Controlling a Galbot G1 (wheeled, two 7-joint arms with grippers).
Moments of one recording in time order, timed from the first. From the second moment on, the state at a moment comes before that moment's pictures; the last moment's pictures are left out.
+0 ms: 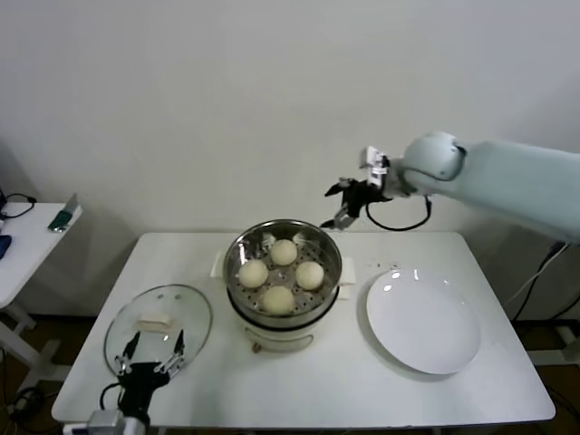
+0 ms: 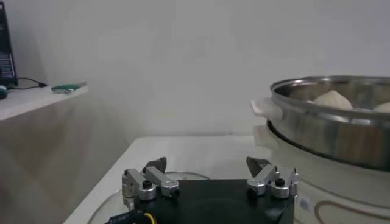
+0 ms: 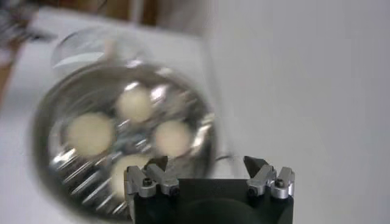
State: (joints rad) left arm 1.75 -1.42 -0.66 -2.13 -0.17 0.12 -0.05; right arm 0.64 0.75 -1.33 1.45 1.02 -0.28 -0.48
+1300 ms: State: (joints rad) left arm 1.76 -1.30 -0.71 -1.99 0.48 -0.07 -0.26; right arm -1.42 1.02 0.50 1.61 0.59 0.44 -0.21
